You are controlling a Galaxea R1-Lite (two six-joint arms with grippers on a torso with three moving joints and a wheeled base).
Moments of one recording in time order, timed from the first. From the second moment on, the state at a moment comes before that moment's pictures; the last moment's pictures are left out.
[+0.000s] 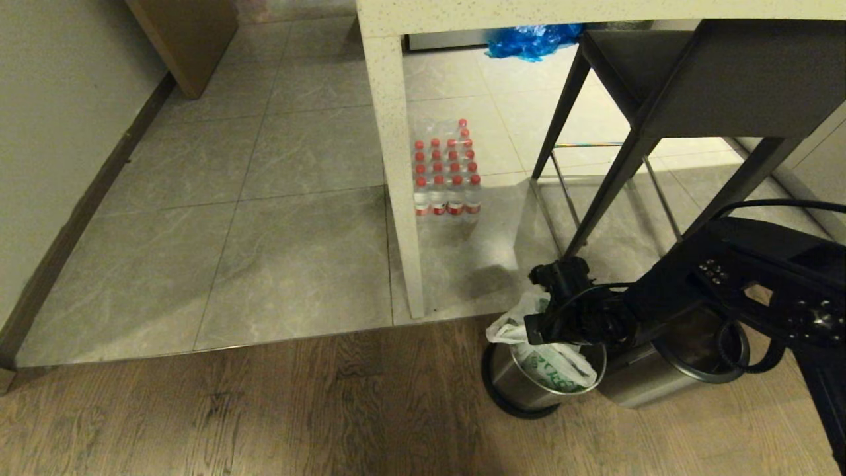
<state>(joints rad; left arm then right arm) 0.00 0.00 0.00 0.00 0.00 0.00 0.35 2.34 -1.18 -0.33 -0.22 0.14</state>
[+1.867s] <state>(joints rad) 0.00 0.00 0.00 0.00 0.00 0.00 -0.03 0.34 -0.18 0.15 -0.04 0.08</state>
